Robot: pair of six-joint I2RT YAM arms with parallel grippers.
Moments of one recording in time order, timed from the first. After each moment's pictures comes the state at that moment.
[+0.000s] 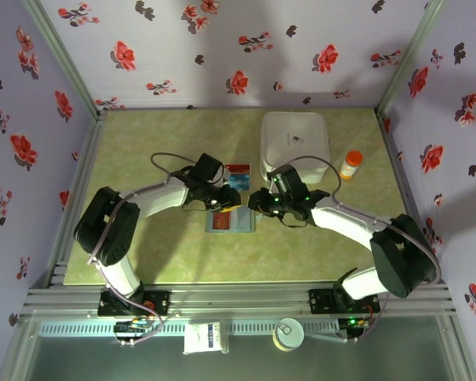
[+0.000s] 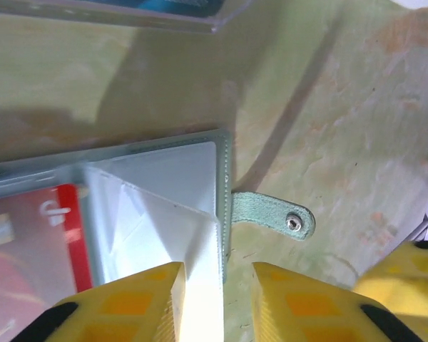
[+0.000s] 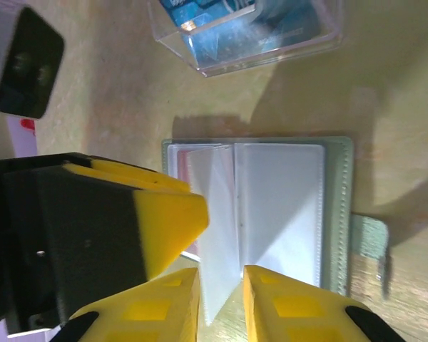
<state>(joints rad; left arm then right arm) -0.67 1.75 1.08 -0.35 0.47 -0.79 0.64 1.41 0.78 -0.18 -0.36 0.88</state>
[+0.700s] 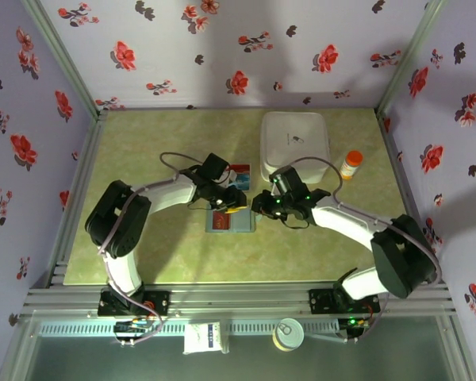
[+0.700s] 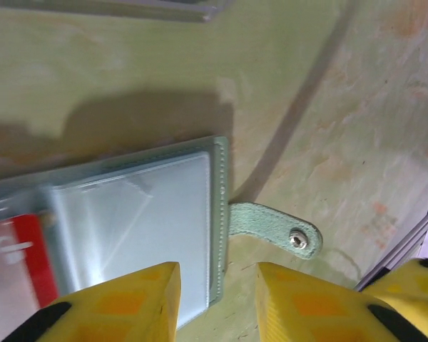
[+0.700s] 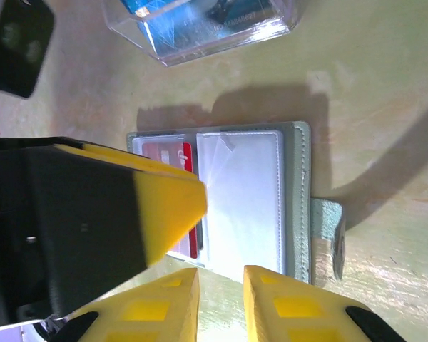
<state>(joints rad) -0.66 1.81 1.12 -0.35 0.50 -0.78 0.65 1.44 0.80 -0.25 -0.34 0.87</state>
